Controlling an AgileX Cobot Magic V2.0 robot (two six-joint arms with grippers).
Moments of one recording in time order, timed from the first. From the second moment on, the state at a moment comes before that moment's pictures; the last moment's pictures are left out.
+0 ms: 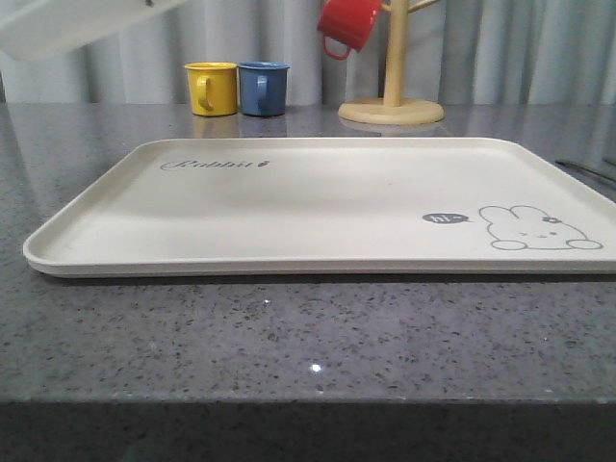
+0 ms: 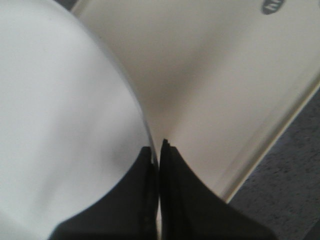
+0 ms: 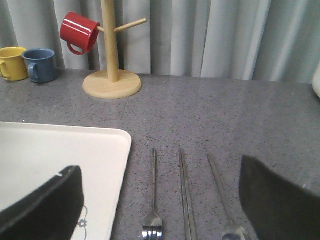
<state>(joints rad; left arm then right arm) -0.74 1.58 -1.65 0.10 1.24 0.24 -0.01 0.40 -0.58 0.11 0.43 -0.07</state>
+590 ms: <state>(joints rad) -0.85 1.84 -1.65 0.04 1.21 0.24 -0.01 0.40 -0.58 0.11 0.43 -0.07</state>
